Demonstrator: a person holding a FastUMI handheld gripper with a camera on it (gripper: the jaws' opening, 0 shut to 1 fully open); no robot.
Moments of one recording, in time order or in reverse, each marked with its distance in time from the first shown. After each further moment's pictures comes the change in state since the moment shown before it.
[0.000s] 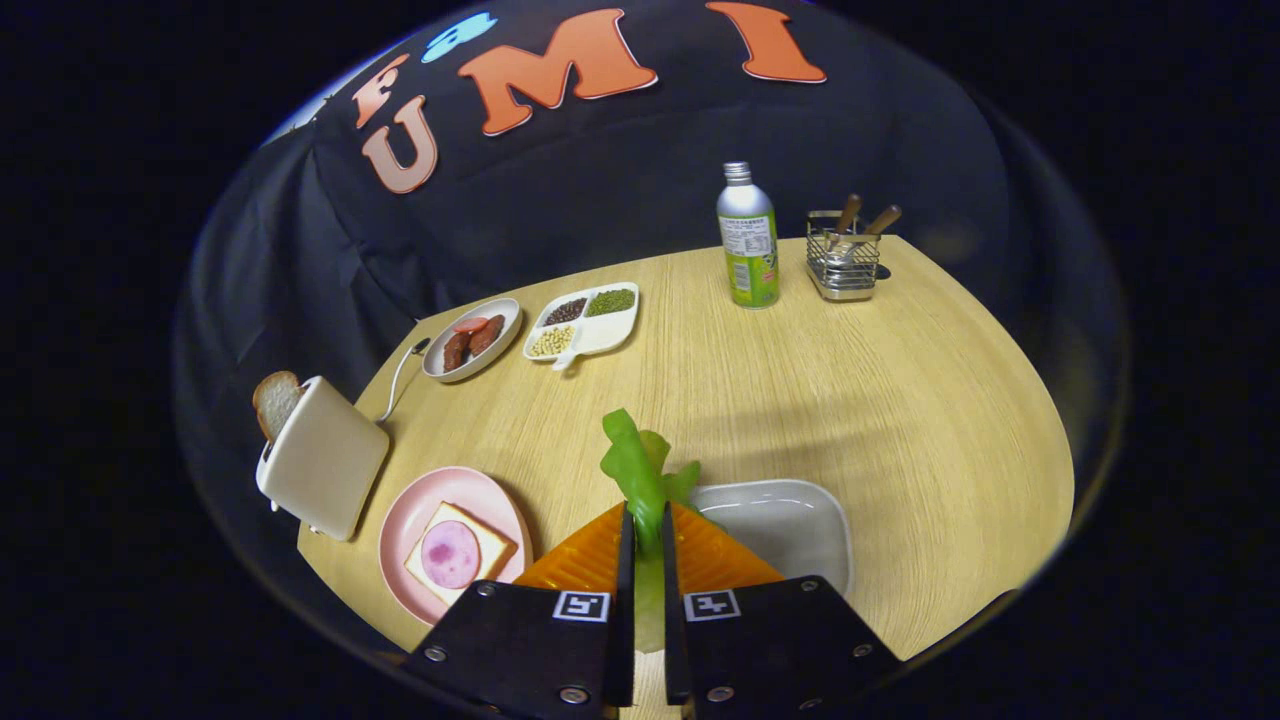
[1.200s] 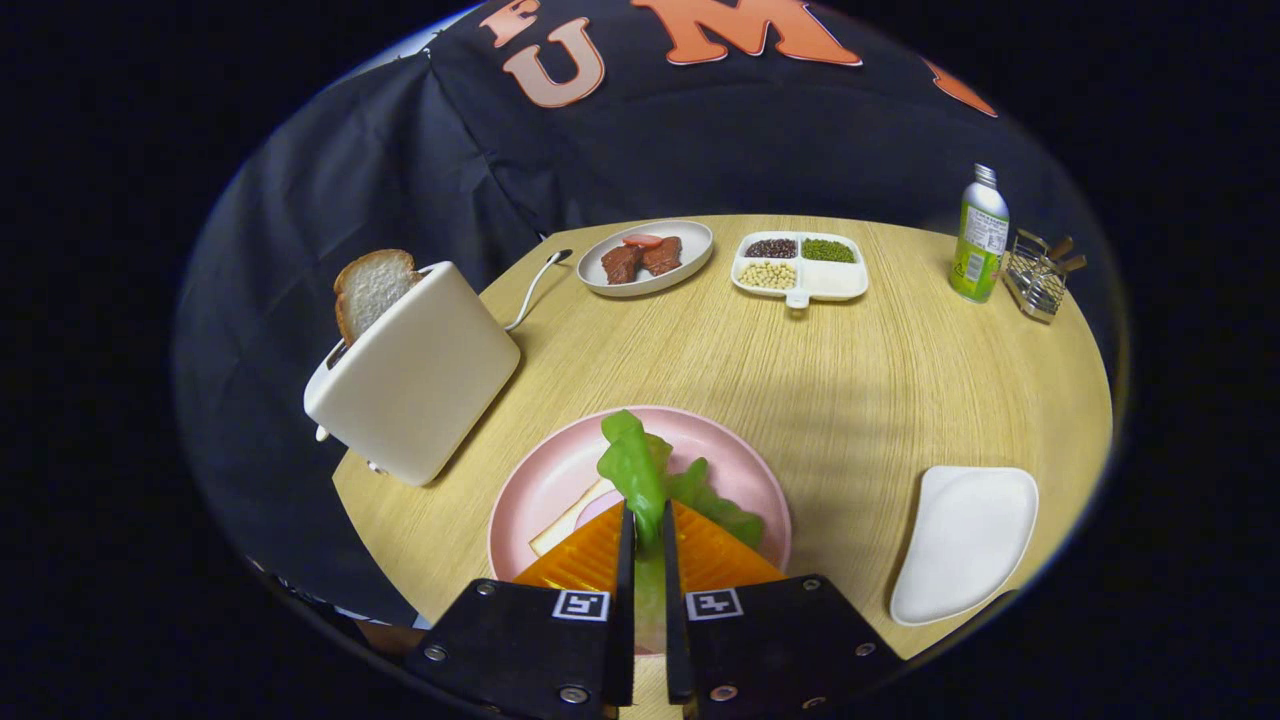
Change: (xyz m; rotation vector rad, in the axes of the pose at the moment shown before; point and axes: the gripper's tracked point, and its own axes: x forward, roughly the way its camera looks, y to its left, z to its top) arm 0.033 0.165 -0.066 -0.215 0.157 0.236
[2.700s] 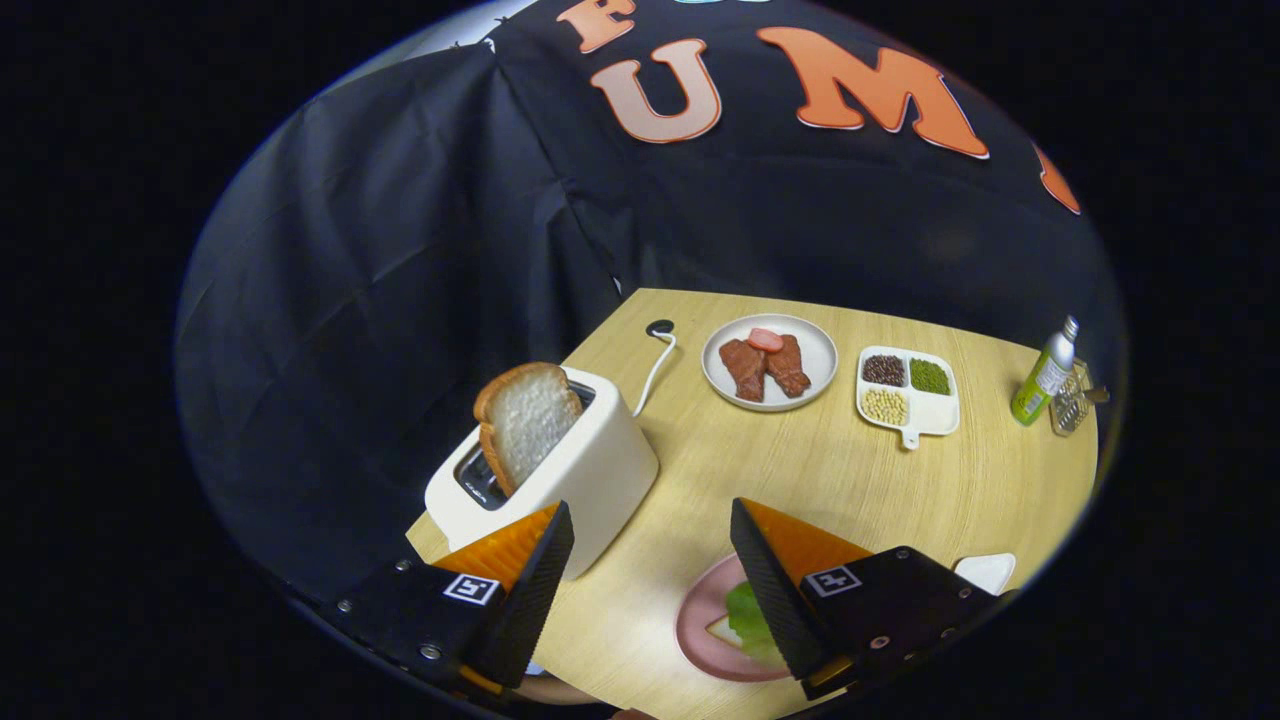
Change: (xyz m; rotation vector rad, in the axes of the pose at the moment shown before) arm -0.020 0.160 0.142 -0.129 -0.072 0.052
